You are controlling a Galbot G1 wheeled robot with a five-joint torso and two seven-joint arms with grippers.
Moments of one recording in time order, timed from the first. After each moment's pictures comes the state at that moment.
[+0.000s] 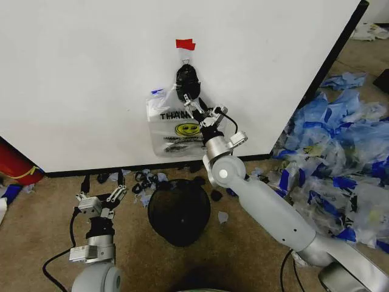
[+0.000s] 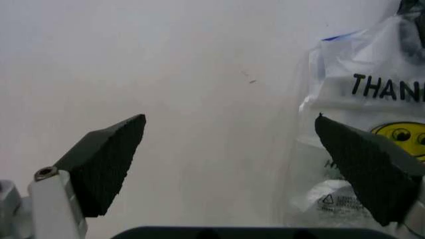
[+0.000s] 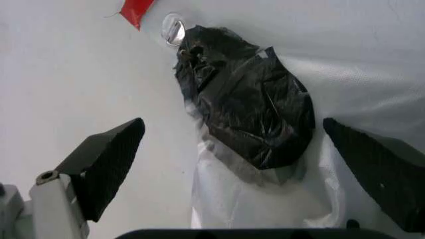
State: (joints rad) left arm 1.55 -1.51 -0.63 -2.06 -0.18 -0.40 -0.06; right arm -0.44 1.25 -0.26 1.59 1.29 0.38 0.08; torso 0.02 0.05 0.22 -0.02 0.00
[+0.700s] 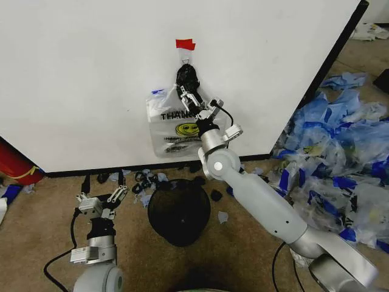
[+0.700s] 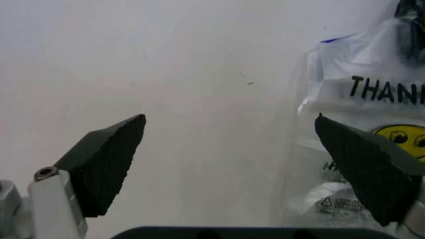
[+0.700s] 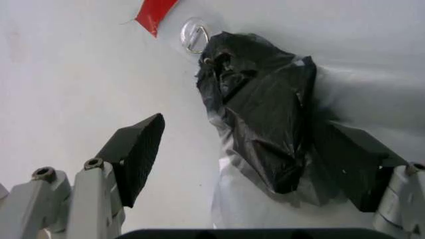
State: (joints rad) left arm 1.54 -1.53 -0.62 -2.06 -0.17 -0.41 -0.06; right arm -0.41 1.28 -0.25 1.57 1.29 0.37 0.08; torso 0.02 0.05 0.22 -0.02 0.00
